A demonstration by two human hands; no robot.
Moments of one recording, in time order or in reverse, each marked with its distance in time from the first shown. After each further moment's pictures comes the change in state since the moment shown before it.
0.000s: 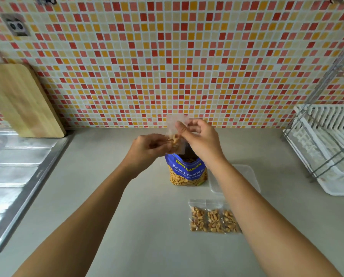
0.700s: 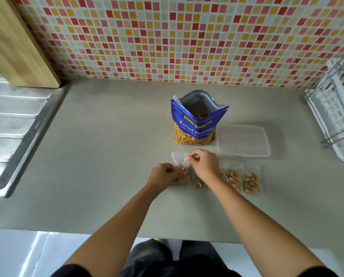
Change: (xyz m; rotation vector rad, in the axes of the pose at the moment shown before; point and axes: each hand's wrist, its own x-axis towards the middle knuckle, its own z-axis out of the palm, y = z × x) left_hand -0.084 -0.154 0.098 0.087 -0.073 -0.589; right_hand -0.078 0.174 0.035 -0.575 -0.132 0.227
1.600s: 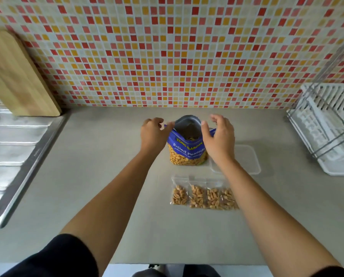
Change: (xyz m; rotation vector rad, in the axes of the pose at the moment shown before) left_hand 0.024 0.145 -0.071 0.104 0.494 0.329; right_hand 0.039 -0.057 -0.096 0.041 0.543 -0.301
